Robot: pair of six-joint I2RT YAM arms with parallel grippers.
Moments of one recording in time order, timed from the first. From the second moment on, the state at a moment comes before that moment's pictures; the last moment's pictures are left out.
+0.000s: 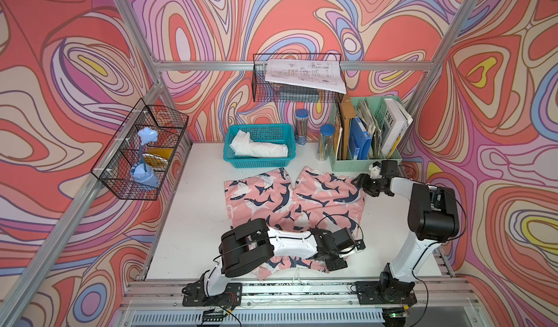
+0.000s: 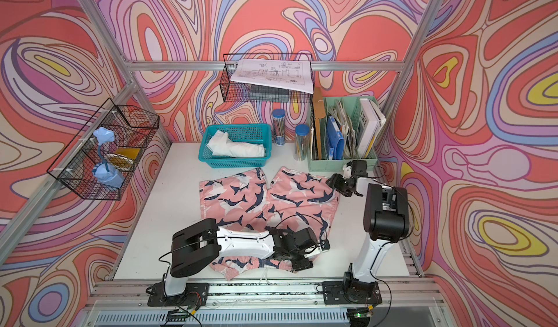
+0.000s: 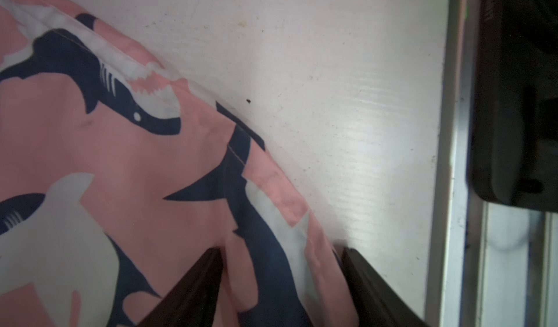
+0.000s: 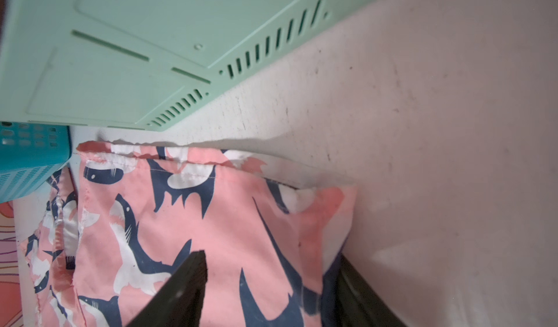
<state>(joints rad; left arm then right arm) -1.29 2.03 1.29 -0.28 0.03 0.14 -0.19 1.88 1.08 -0.23 -0.45 0.30</state>
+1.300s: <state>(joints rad) -1.28 1.97 1.43 -0.20 0.06 0.20 -0.30 1.49 1.05 -0.22 -0.28 0.34</state>
